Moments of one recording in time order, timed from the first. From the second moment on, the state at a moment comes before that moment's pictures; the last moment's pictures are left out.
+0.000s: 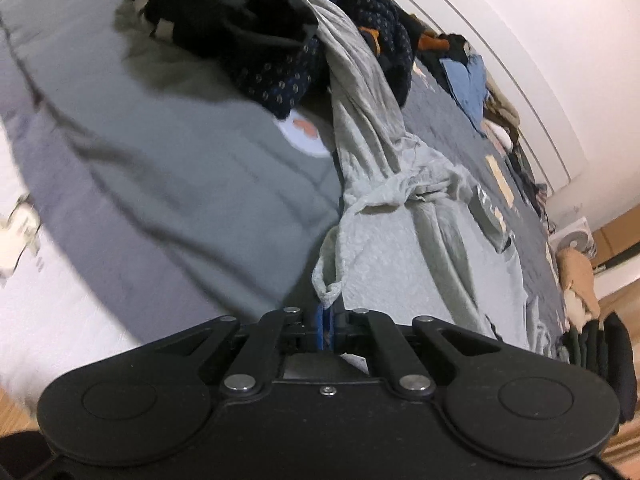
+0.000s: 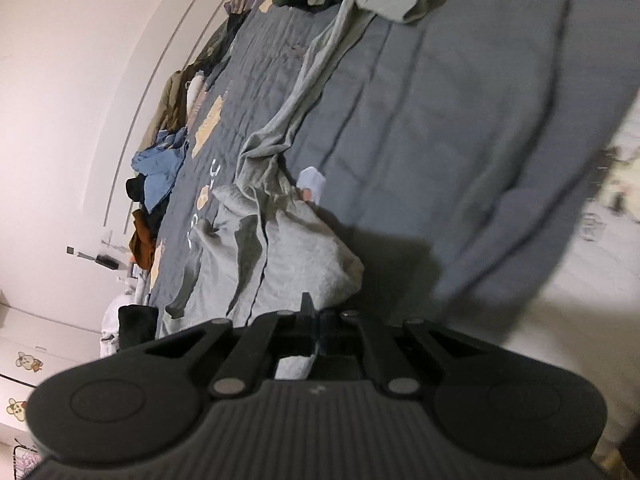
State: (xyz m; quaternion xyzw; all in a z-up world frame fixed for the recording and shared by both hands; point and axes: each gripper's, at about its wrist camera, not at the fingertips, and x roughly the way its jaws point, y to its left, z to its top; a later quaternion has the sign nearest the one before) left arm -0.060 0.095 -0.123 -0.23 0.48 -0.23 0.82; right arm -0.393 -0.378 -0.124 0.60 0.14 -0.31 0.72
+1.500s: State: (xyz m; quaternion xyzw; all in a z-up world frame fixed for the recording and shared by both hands) left arm -0.110 0.081 -0.065 -0.01 0.34 -0.28 0.90; right arm -0.436 -0.332 -0.065 0.37 0.23 -0.36 0.82
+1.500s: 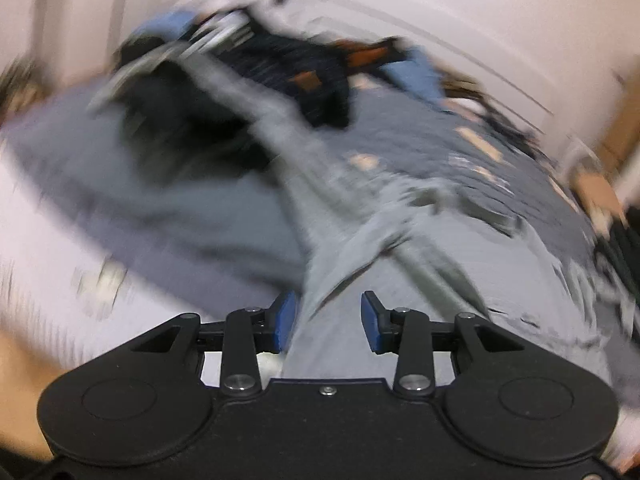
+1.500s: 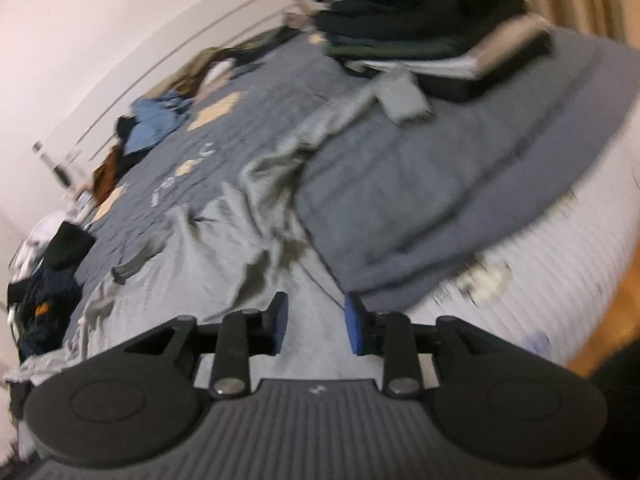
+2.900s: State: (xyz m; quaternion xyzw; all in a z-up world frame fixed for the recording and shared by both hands) left arm 0.072 0.243 -0.055 -0.30 0.27 -0.08 0.91; right arm -0.155 -0.209 0.000 0.22 0.23 0.00 0.95
